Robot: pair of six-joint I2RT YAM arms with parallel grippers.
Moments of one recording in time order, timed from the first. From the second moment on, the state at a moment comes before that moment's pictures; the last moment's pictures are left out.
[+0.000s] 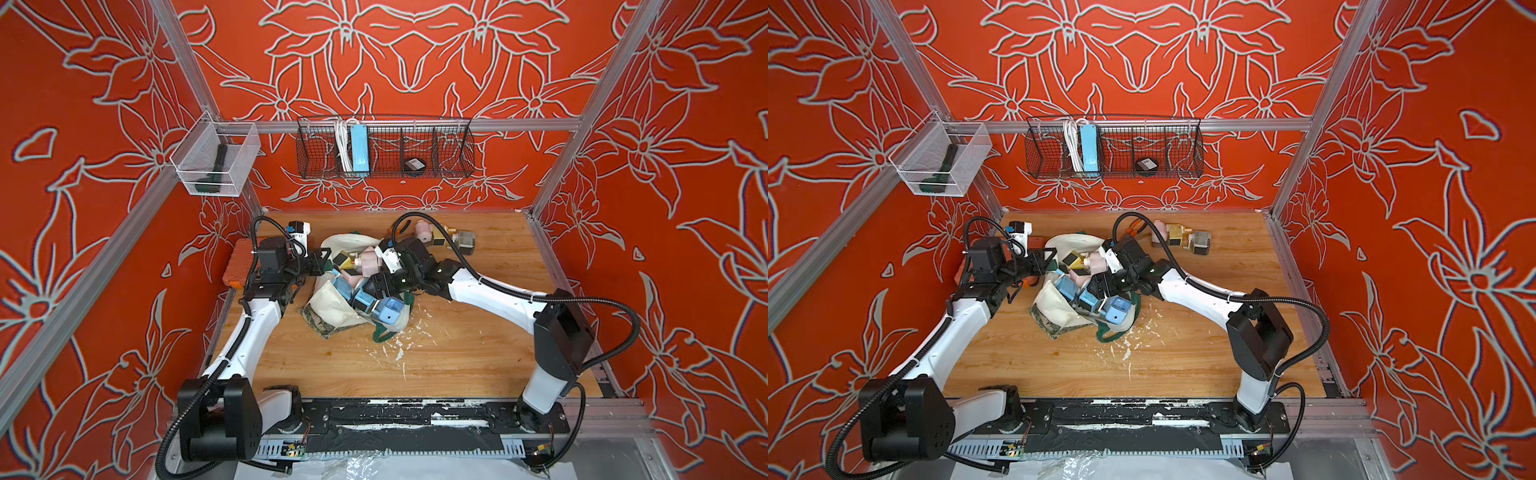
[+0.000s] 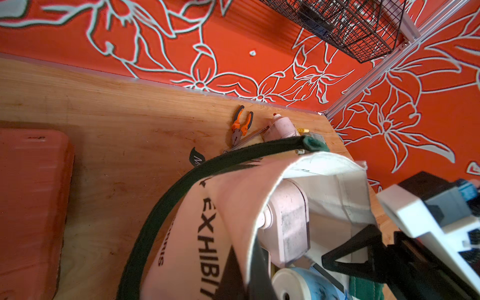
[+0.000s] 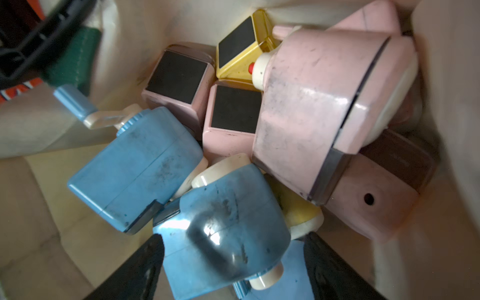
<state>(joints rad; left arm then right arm) 0.09 1.19 0.84 -0.07 0.56 -0.27 0.79 1.78 1.36 -0.33 -0.31 0.46</state>
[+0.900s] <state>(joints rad) 0.09 1.19 0.83 -0.07 0.56 -0.28 0.77 1.83 1.38 -0.28 -0.64 0.59</state>
